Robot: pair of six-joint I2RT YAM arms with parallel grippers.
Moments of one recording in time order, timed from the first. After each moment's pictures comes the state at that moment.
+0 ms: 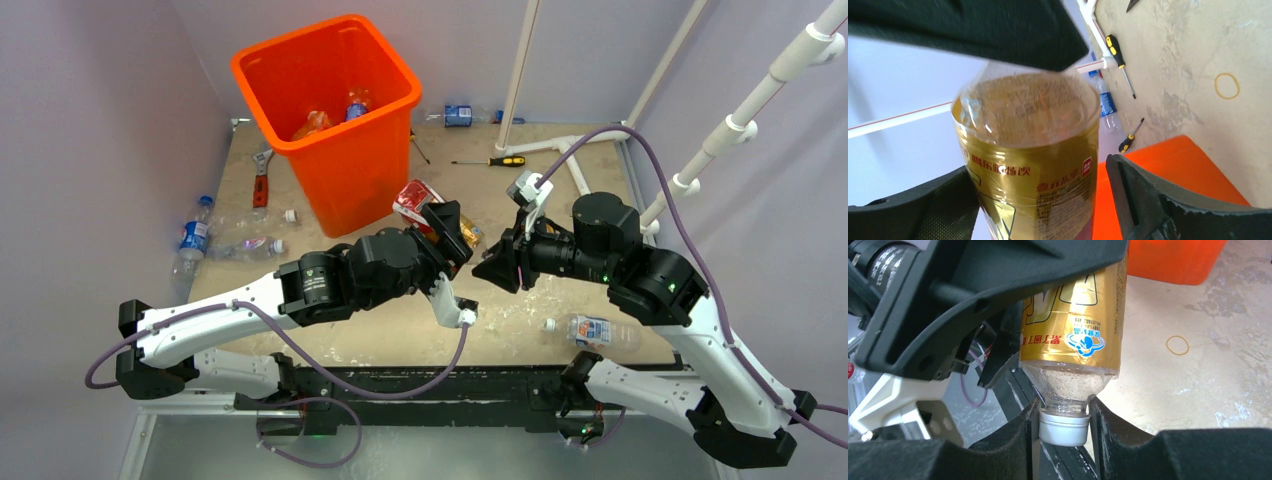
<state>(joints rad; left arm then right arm) -1.28 1.21 1.33 -0.50 -0.36 1.45 0.80 0.91 1.36 -0.85 -0.28 0.16</state>
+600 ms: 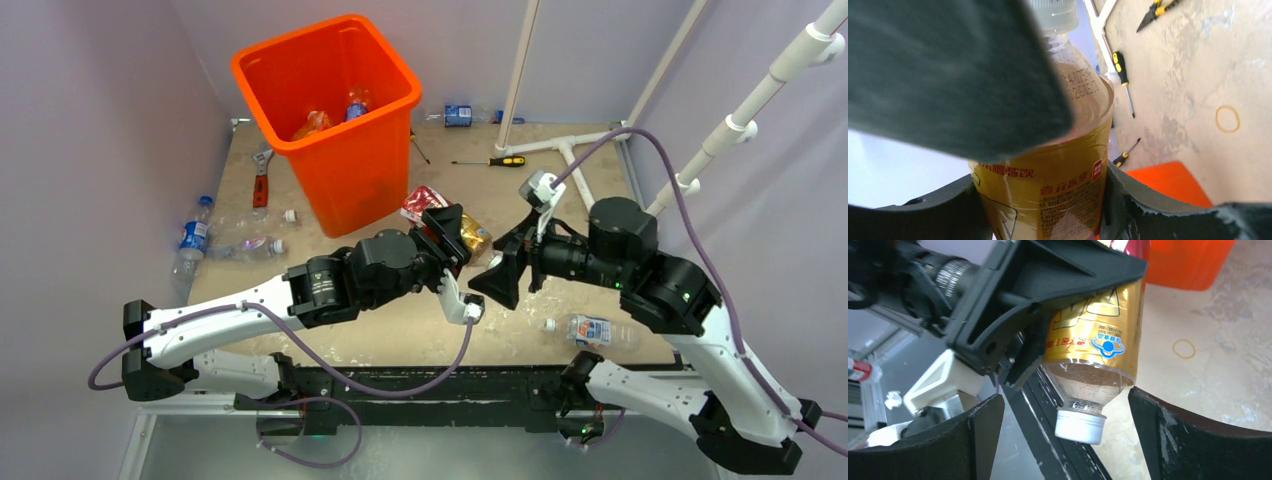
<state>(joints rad) -1.26 1.20 1.24 -0.34 -0.33 1.43 0.80 0.88 1.36 -0.84 -0.29 0.19</state>
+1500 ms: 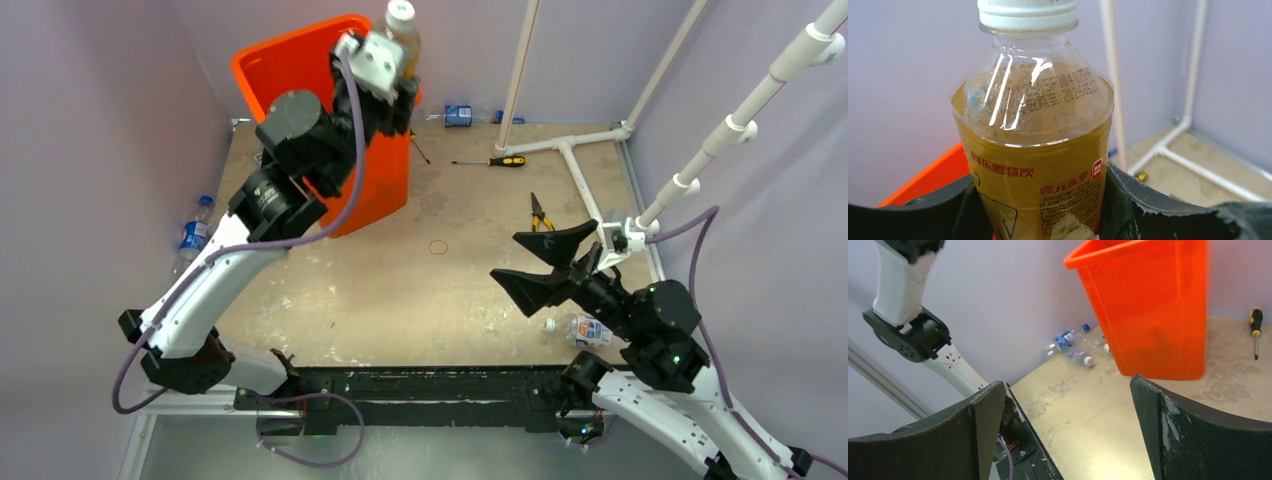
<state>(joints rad) -0.87 1.37 1.83 -0.23 -0.36 0.35 0.80 0.40 0.80 -0.11 -0.12 0.40</state>
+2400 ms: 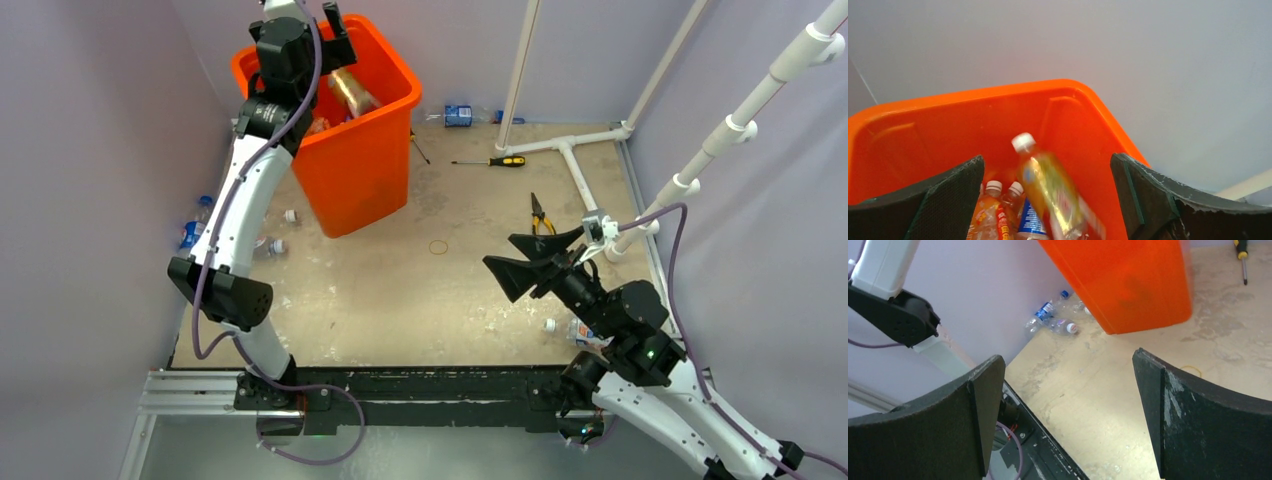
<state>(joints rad) -0.30 1.75 2.10 -0.35 -0.39 -0.24 0.80 0.40 0.63 -0.01 0.02 0.50</state>
